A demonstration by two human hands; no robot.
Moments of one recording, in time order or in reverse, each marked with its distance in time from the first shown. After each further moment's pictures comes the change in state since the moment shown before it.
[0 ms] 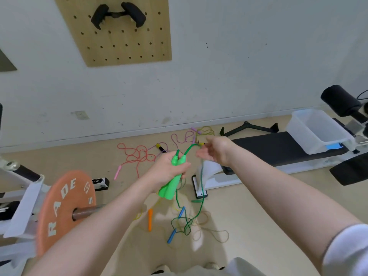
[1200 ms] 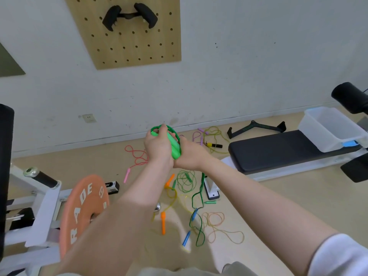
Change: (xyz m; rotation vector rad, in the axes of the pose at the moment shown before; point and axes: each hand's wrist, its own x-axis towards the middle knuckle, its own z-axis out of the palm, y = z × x) left_hand 0.032 0.029 -0.083 -0.676 0.792 0.039; right_hand -0.015 0.036 0.143 -1.316 -0.042 -0.534
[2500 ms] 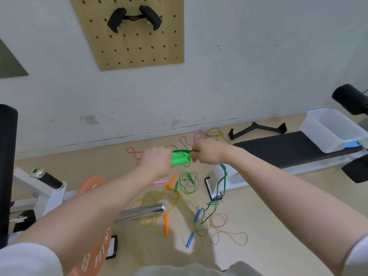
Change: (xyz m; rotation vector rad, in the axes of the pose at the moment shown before) left_hand 0.029 0.011 -0.064 2.160 -0.640 0.768; right_hand 0.000 0.002 -0.024 -0.203 -0.218 -0.052
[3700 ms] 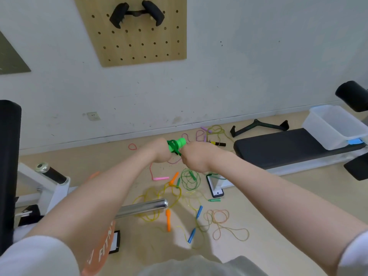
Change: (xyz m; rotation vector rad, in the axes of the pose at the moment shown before) left_hand 0.011 -0.019 -0.010 -0.302 -0.246 -0.127; right_hand -0.005 -0.039 0.021 -0.317 0.078 -0.098
